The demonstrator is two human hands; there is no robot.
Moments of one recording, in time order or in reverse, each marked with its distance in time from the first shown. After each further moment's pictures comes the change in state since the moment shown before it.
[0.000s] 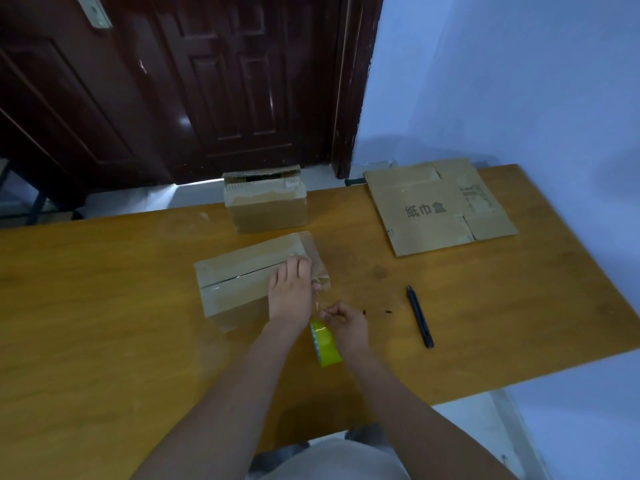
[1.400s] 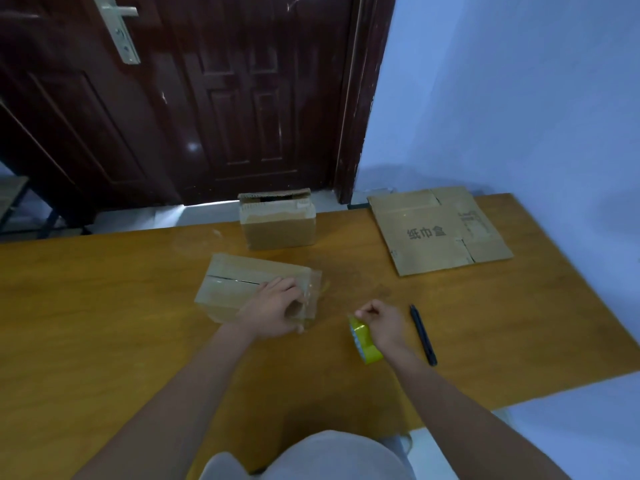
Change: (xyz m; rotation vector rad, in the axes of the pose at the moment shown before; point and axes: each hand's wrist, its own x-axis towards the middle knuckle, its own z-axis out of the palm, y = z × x) left_hand -0.001 -0.075 -0.034 -0.109 -0.204 0.433; right_hand 0.020 -0.029 -0.053 -0.278 0.032 -0.008
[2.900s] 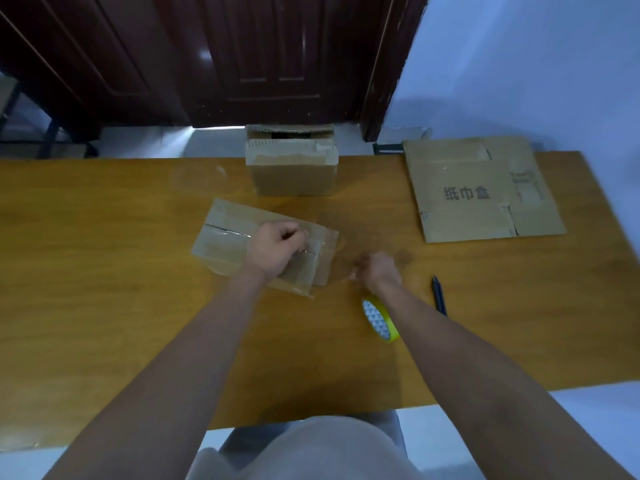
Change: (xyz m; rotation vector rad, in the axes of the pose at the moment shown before) left_hand 0.040 -0.024 0.021 -0.860 0.403 -0.428; right_hand 0.073 -0.020 0.036 -0.563 -0.340 0.173
